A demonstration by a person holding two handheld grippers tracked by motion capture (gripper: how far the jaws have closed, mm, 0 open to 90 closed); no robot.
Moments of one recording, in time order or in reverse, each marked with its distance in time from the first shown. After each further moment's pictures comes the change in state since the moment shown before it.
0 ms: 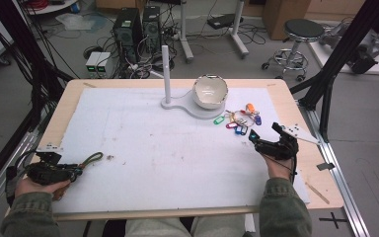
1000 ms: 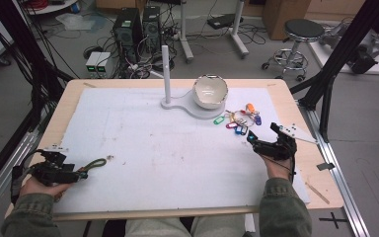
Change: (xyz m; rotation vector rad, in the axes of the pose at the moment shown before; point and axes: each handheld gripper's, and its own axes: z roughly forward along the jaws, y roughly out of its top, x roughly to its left) left arm -0.005 0.002 0.008 0.057 0.018 0.008; right arm 0.003 0.000 0.002 0.021 0.008 -0.026
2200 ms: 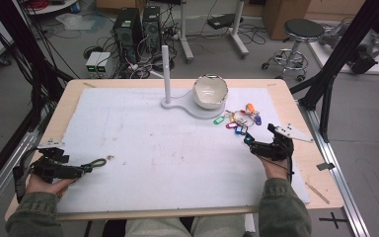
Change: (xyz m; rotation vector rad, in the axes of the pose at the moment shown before) left arm -0.003 0.008 -0.003 -0.145 -0.020 -0.071; right arm 0.005 -0.001 0.004 0.041 0.002 -0.035
